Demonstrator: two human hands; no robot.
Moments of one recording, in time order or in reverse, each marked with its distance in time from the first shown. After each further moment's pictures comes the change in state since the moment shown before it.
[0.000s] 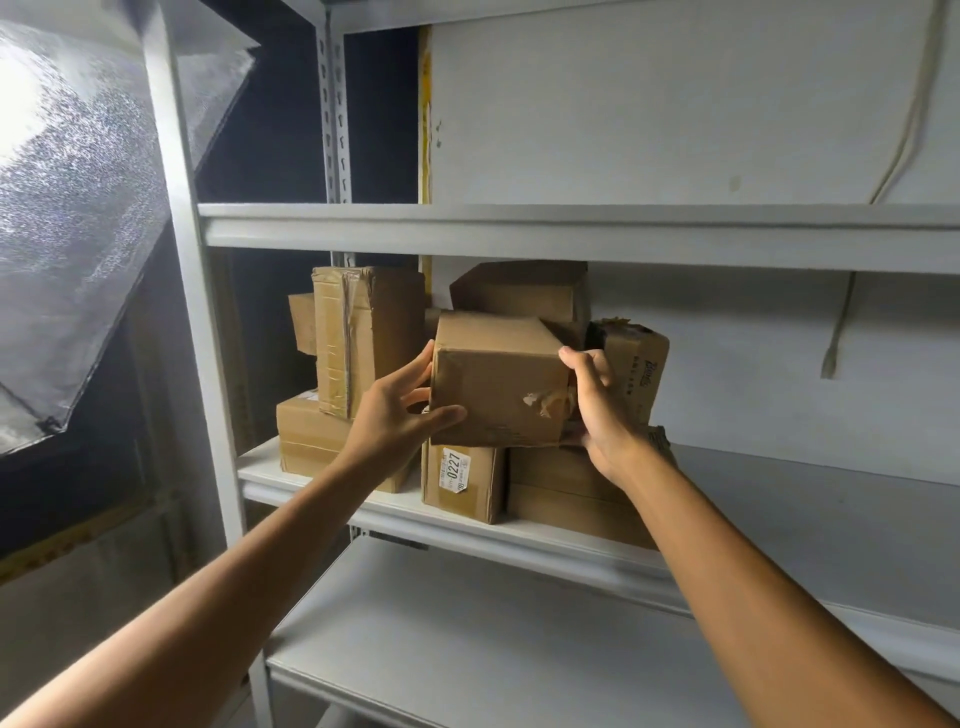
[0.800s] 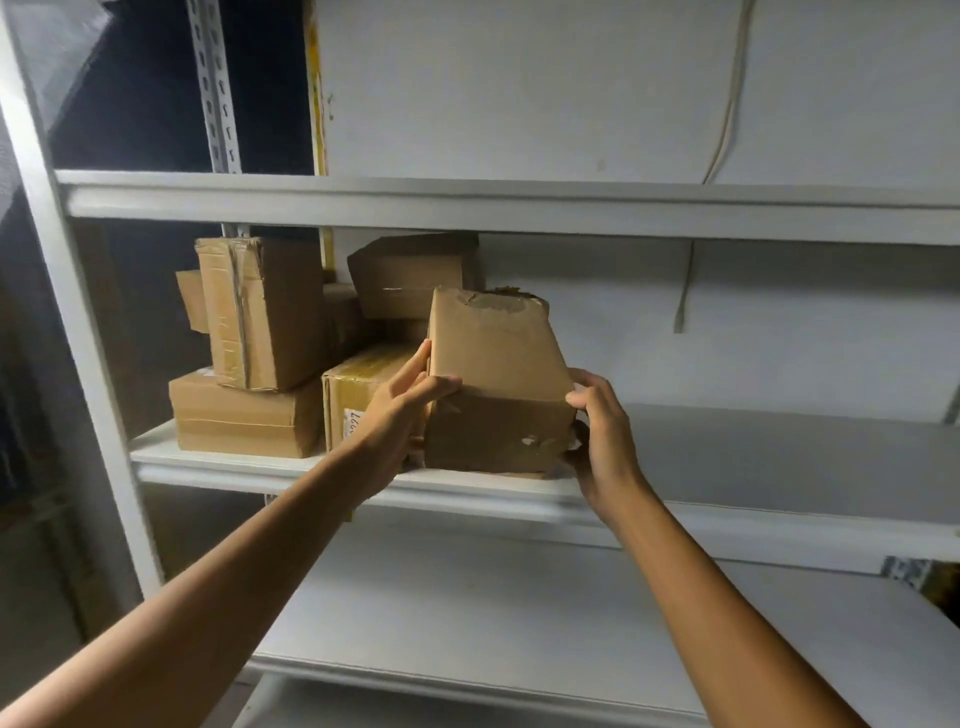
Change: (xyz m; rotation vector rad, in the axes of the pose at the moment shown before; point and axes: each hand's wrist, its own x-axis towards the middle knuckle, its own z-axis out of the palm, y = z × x) left_hand -0.050 0.067 0.094 -0.536 -0.346 -0.249; right_hand -0.104 0.015 -0.119 0.157 0.149 0.042
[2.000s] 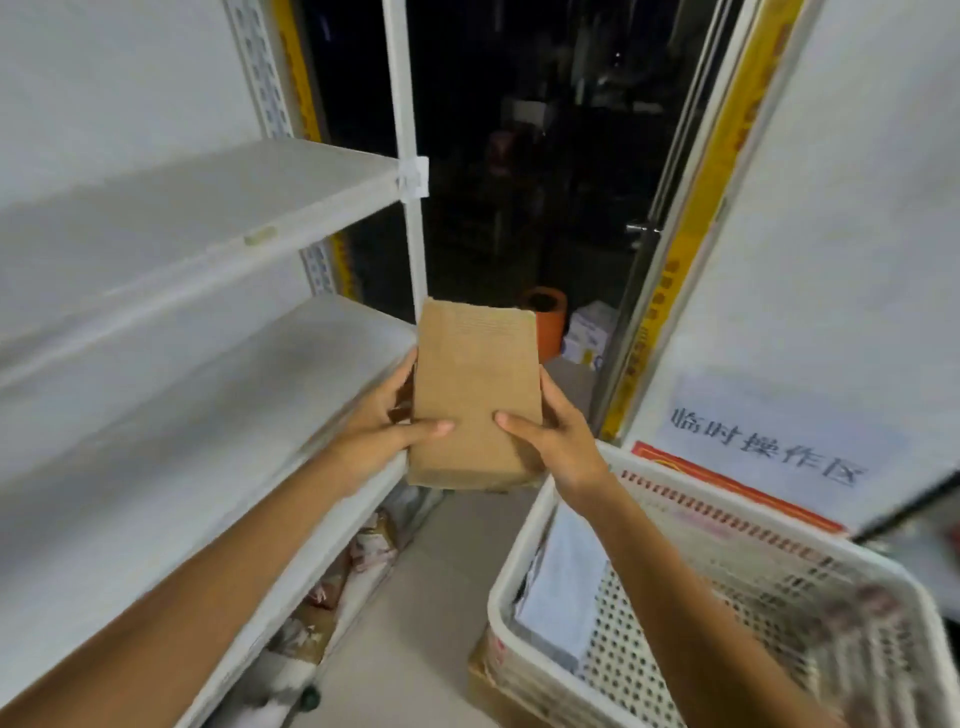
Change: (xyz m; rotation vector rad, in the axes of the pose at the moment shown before) left_hand -0.125 -0.181 0.517 -0.046 -1.205 -0.221; right_hand -0.371 0.007 -0.424 -0.304 0.949 0.174
